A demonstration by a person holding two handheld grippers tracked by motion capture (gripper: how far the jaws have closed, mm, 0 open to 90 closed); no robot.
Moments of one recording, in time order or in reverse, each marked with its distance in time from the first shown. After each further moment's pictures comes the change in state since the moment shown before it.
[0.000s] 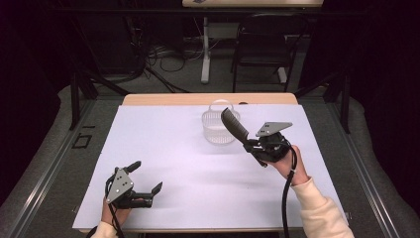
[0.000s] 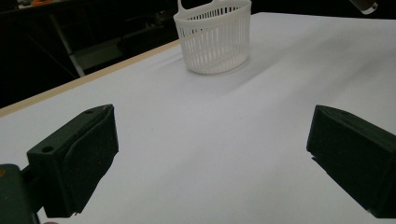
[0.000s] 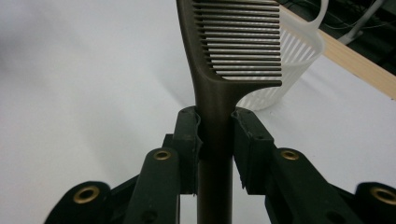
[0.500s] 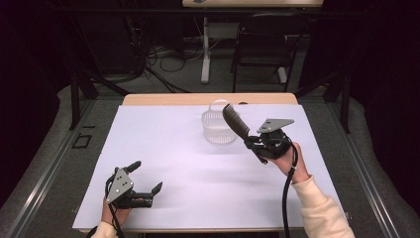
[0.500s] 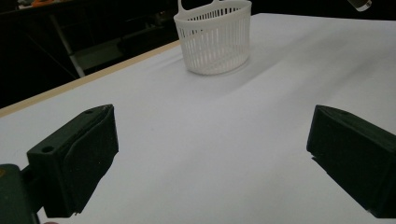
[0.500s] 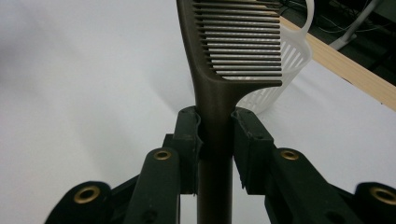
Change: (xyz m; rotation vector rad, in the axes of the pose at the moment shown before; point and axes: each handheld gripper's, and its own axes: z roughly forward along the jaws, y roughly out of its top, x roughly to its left) left arm 0.000 0.000 0.000 -0.002 0.000 -0.004; right arm -0.006 0.004 0.000 -0.013 -0.010 0.007
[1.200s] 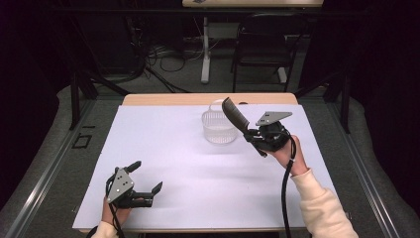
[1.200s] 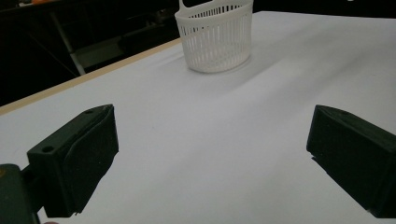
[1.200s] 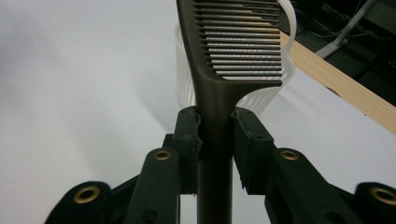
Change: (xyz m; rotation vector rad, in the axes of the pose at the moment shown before) left arm 0.001 -0.001 0.001 0.006 0.005 -0.002; right arm -0.011 0.015 0.005 0.000 -0.018 -0.013
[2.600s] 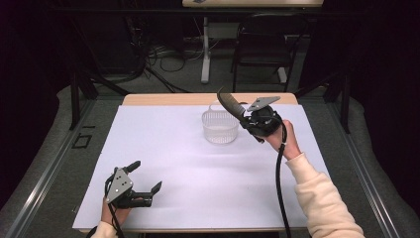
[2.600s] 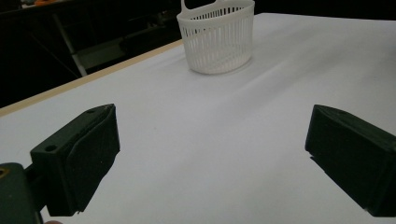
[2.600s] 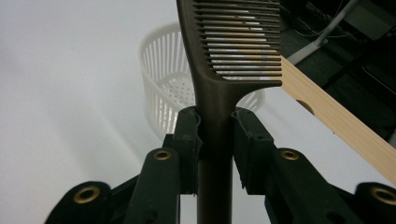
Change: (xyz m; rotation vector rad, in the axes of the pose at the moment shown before) left arm 0.000 0.000 -0.001 -0.007 0.004 -0.002; right arm -0.018 0.034 0.022 0.054 -0.066 -0.048
